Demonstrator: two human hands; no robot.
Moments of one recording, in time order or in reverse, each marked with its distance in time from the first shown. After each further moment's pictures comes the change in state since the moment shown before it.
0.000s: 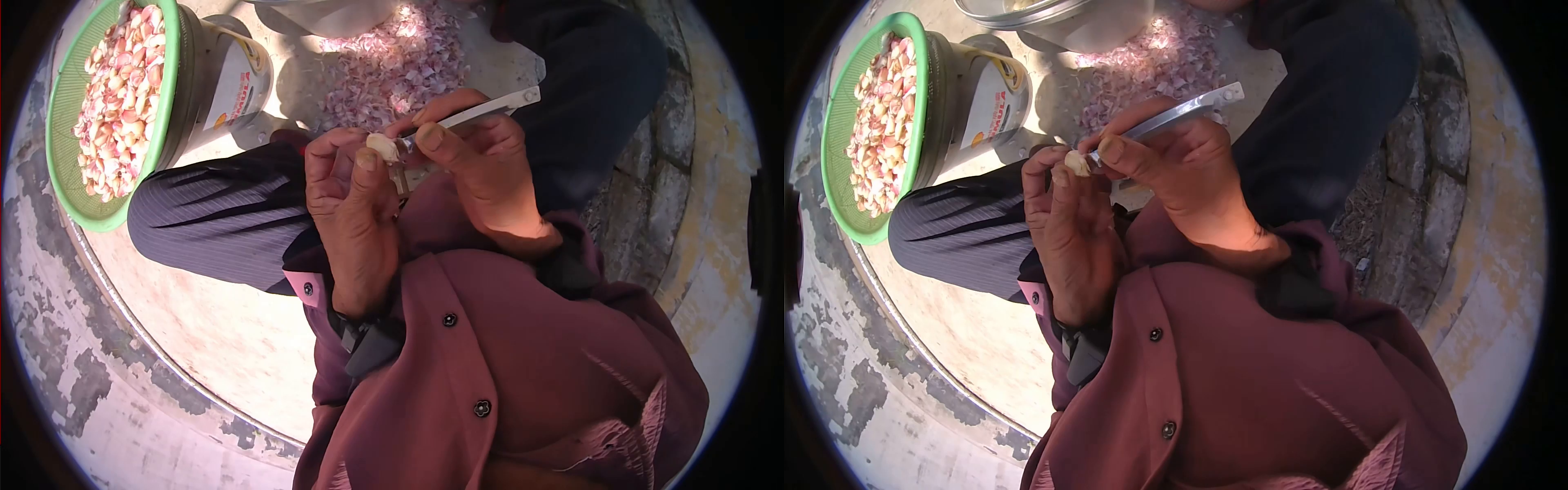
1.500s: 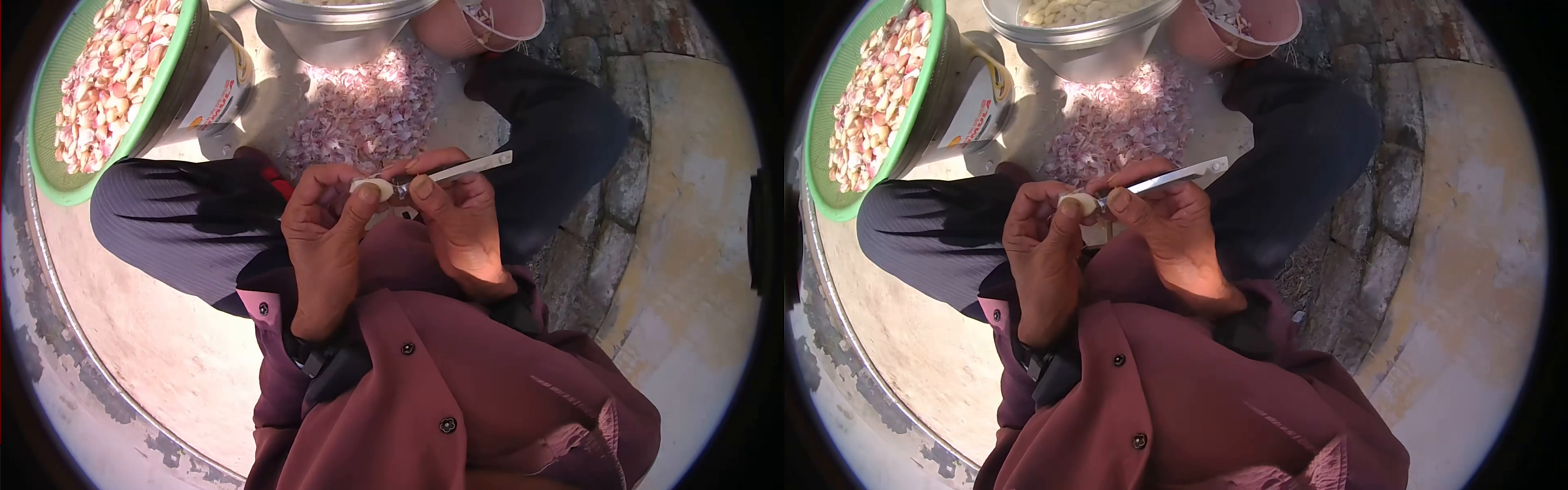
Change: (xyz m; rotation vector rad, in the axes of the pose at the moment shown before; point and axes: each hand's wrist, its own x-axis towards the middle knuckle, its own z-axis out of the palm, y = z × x) left_hand 0.001 0.000 0.016 0.305 0.075 0.092; right_hand -0.006 -0.016 -0.009 -0.073 0.020 0.066
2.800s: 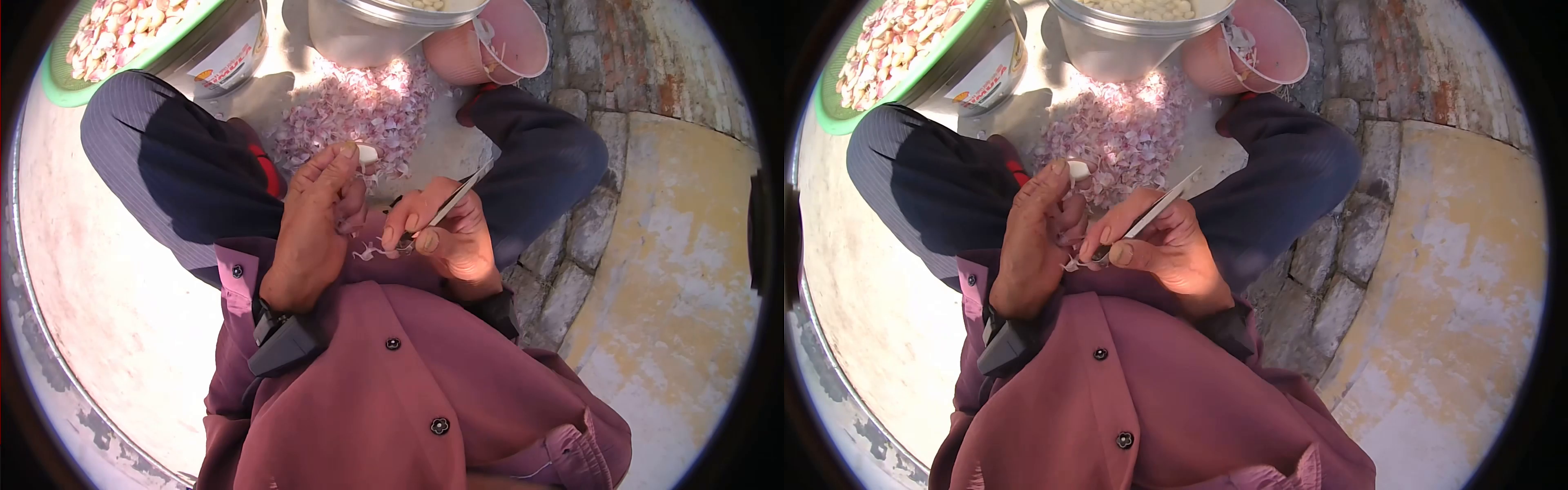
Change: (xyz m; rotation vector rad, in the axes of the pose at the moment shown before) left_hand -0.005 -0.007 -0.027 -0.309 -0.060 -0.286; right_hand -0.023 -0.010 0.000 -0.028 -0.423 0.108
